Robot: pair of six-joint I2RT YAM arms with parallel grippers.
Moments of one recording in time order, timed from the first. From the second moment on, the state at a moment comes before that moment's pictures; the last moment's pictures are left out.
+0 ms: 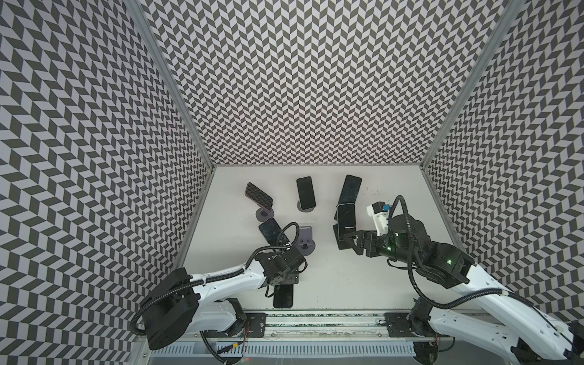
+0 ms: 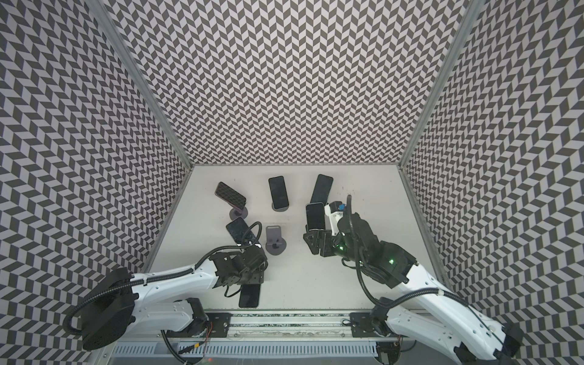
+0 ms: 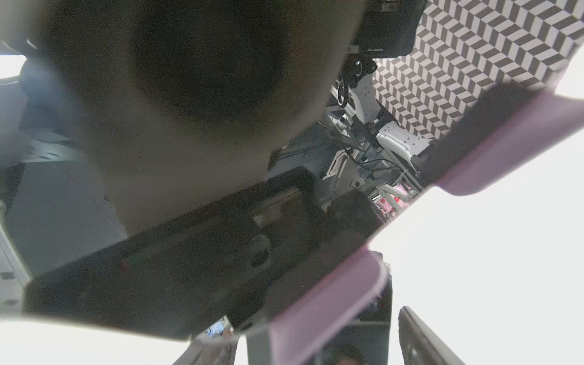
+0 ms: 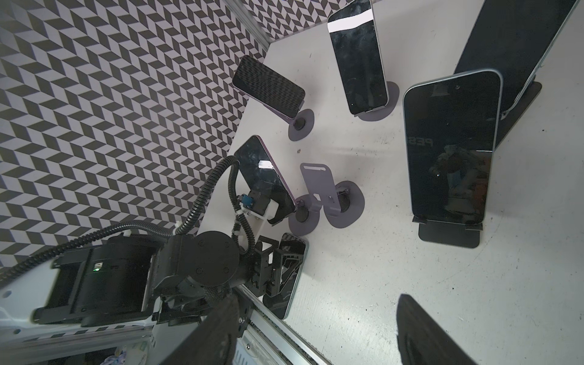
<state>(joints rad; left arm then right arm) -0.95 1.24 0.58 -0.64 -0.24 -0.91 0.82 0.87 0.95 -0.65 -0.04 0.71</state>
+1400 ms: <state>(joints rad) -0.93 1.11 0.62 -0.71 -0.26 -0.93 0.82 0.94 1.00 -0.64 -0.04 0.71</state>
